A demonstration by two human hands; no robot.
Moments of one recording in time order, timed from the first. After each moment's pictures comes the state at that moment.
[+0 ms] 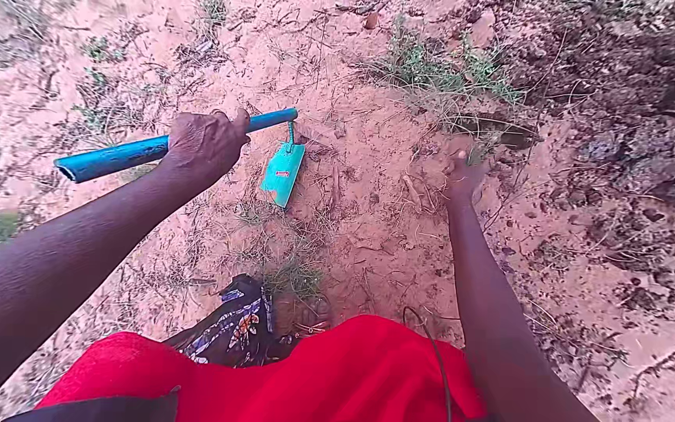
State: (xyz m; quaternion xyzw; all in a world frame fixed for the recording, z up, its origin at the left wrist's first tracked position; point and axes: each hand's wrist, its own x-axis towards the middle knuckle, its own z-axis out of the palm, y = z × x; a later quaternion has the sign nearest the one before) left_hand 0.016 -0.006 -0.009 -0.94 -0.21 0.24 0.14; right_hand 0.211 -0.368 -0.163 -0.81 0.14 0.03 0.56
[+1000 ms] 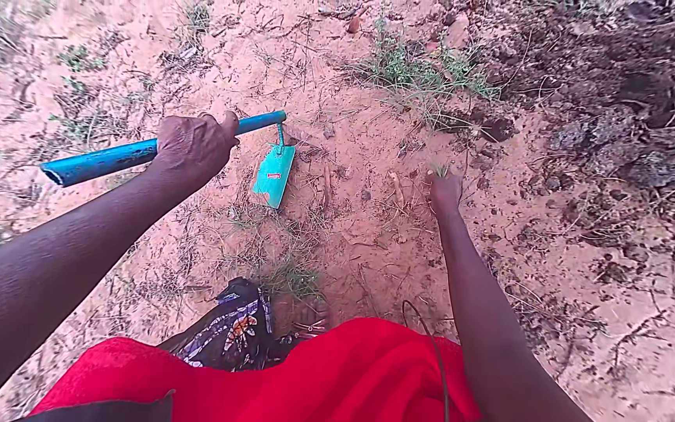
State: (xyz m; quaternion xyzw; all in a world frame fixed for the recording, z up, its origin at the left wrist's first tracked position) left_hand 0.011 0.002 -0.012 -0.94 -0.20 0.23 0.16; right_hand 0.183 -0.388 -0.163 -0.89 0.15 0.18 0.38
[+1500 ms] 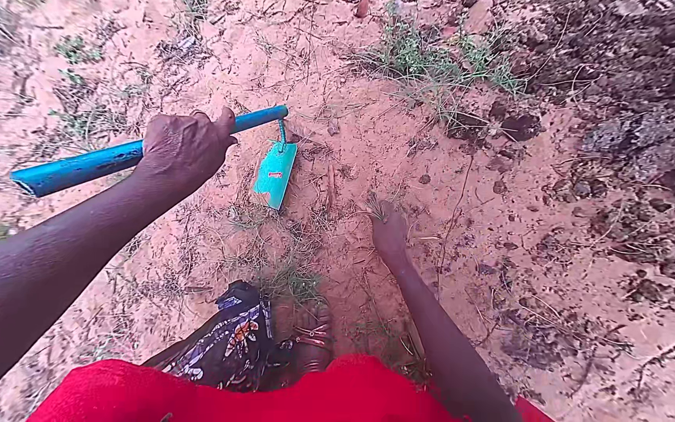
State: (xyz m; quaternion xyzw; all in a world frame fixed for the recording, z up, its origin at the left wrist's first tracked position) left_hand 0.014 0.001 -0.011 -0.94 -0.20 0.23 0.15; right_hand 0.058 -0.313 -0.118 -0.89 -0.02 0.30 0.33
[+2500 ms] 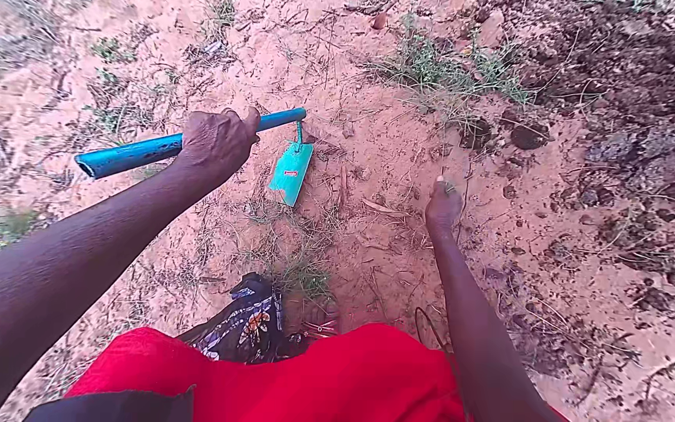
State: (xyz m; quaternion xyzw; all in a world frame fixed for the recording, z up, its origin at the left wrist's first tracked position) left_hand 0.011 0.003 -0.013 -0.94 -0.19 0.23 0.15; right_hand 0.130 -0.343 -0.142 -0.92 0.15 0.14 0.34
